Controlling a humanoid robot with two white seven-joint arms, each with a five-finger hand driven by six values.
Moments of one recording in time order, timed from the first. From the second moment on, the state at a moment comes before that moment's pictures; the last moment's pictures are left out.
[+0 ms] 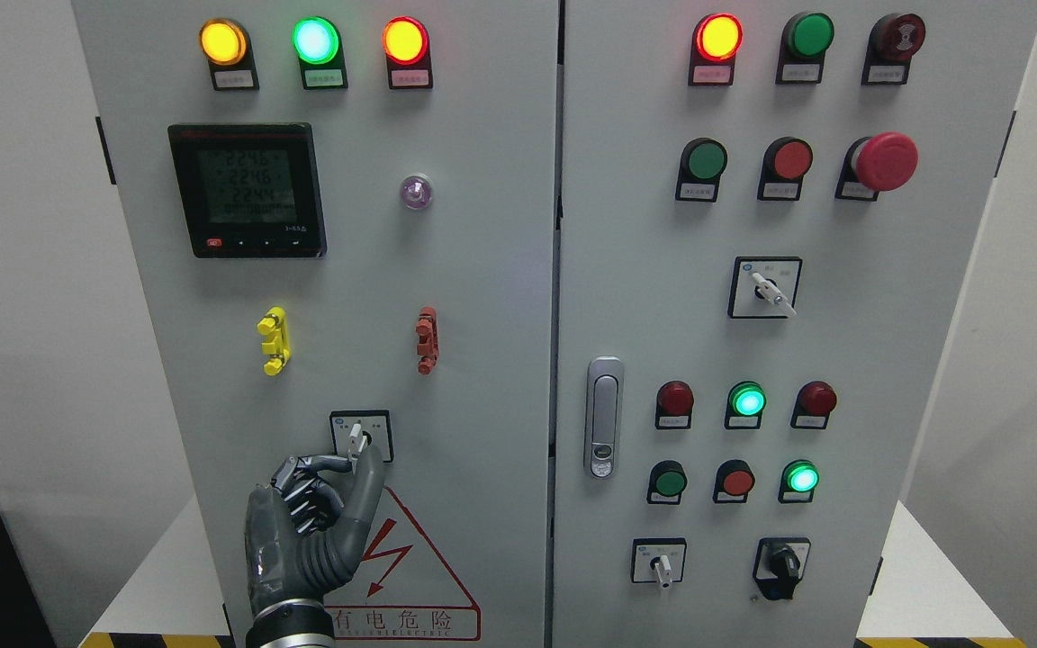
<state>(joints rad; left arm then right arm) -0.31 -0.14 -0.14 -1.94 -0.21 0.45 0.43 0.10 0.12 -0.19 -0.11 0.07 0.06 -0.02</state>
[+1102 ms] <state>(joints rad) -0.33 -0.14 -0.14 -1.94 -0.22 0.48 0.44 0.10 0.12 -0.19 -0.11 0.07 0.06 -0.02</state>
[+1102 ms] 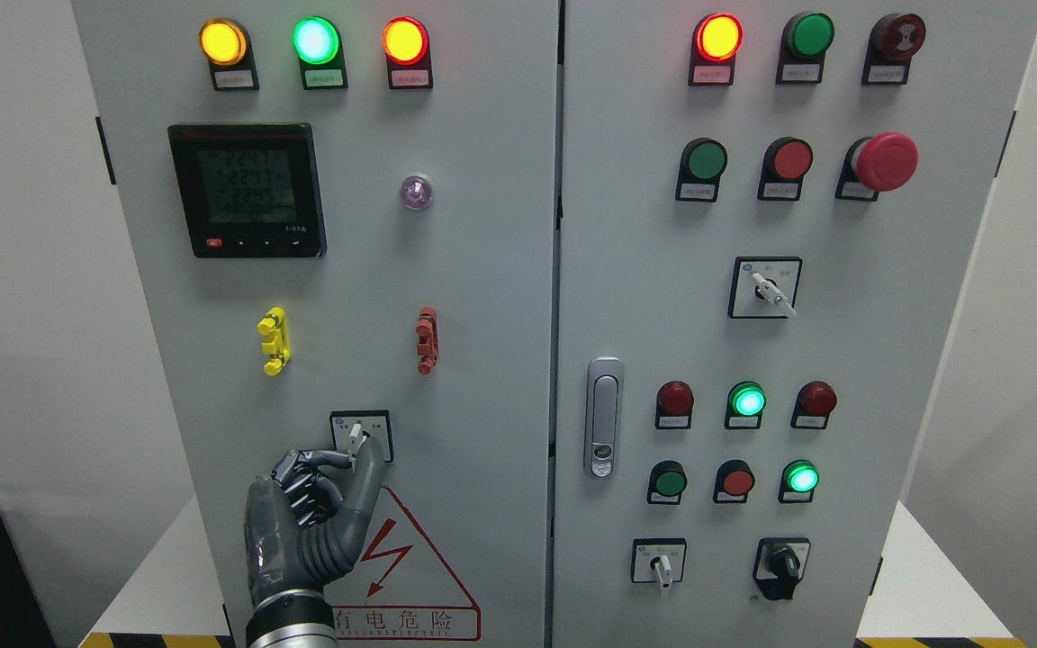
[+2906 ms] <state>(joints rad) -0.35 -0.15 -0.15 -1.94 -0.24 0.54 0.43 0.10 0.12 -0.19 -0.11 0.07 0.06 -0.02</state>
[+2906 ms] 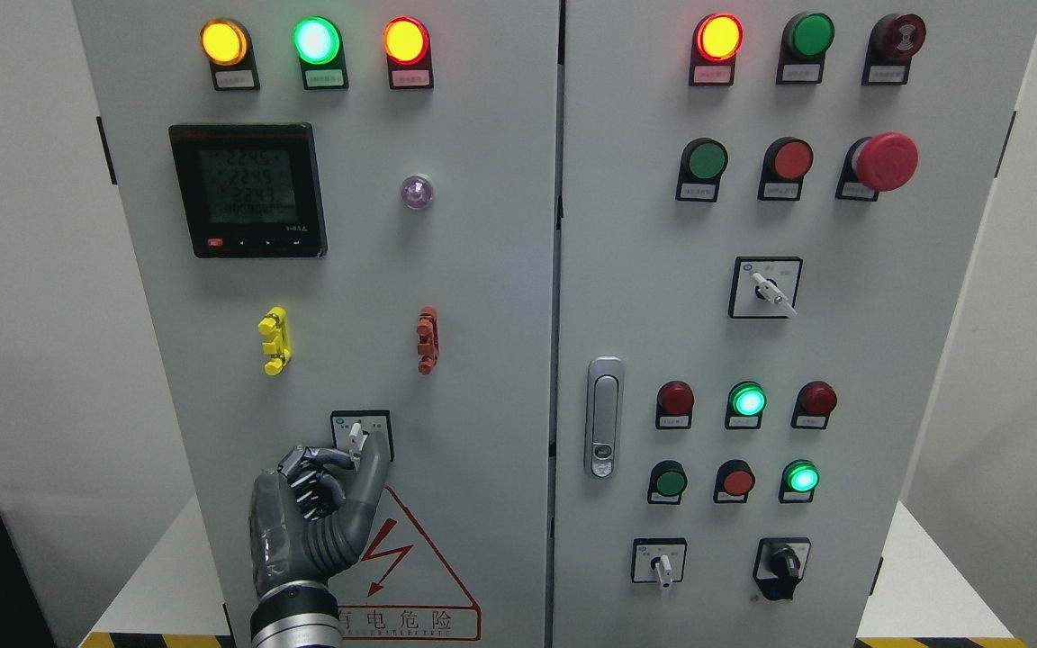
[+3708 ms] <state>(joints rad) -0.36 -0.15 -0.15 -1.94 -0.26 0.55 0.43 0.10 0.12 -0.19 -0.11 0.07 0.06 -0.02</state>
